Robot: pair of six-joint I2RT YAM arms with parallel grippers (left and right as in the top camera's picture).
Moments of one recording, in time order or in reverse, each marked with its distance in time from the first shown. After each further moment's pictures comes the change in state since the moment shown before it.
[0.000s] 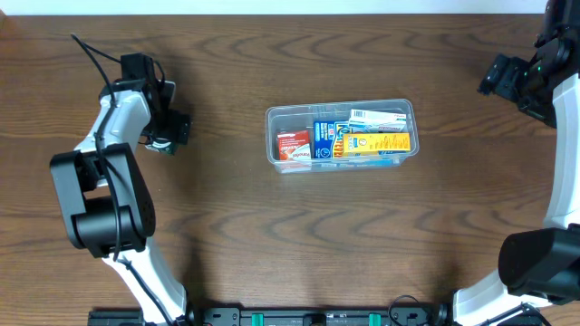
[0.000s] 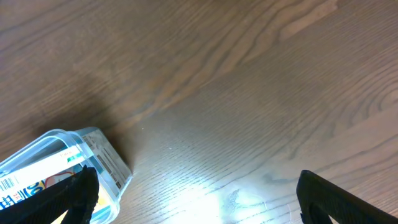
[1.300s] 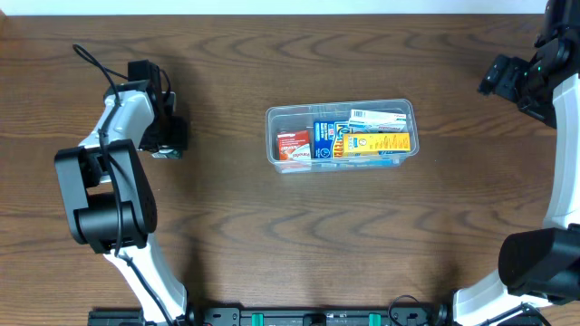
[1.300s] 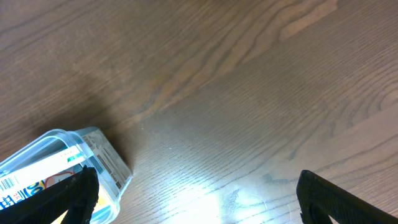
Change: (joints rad) left arm -0.019 0.021 0.000 -0.114 0.020 -0.176; right arm 0.000 0.000 0.000 0.000 0.000 0.000
